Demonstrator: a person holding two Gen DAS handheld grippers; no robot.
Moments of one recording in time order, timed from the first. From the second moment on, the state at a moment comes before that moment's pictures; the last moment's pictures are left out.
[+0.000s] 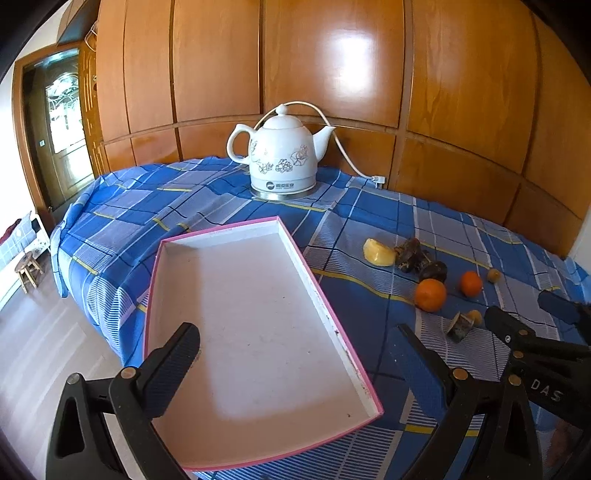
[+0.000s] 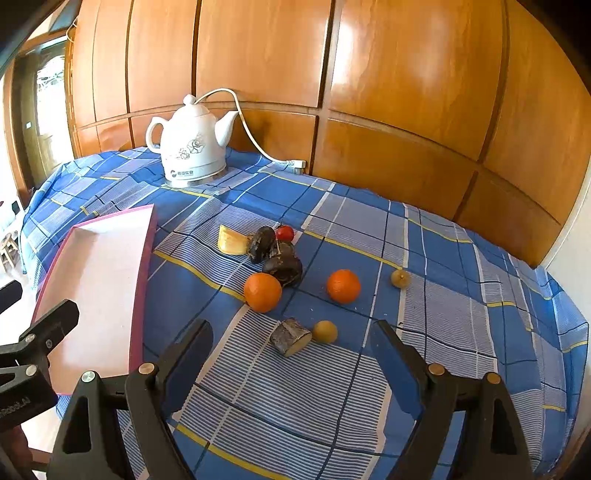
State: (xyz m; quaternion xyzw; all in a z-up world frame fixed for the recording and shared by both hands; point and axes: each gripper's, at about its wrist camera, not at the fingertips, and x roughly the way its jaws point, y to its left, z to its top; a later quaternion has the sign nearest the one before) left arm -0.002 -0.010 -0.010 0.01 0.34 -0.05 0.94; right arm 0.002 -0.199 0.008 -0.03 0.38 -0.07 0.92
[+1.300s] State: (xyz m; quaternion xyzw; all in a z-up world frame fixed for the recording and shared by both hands) left arm -0.002 -0.014 -0.008 0.00 0.36 -0.06 0.93; right arm -0.002 -0.199 0.013 -0.04 0.36 -0.06 0.93
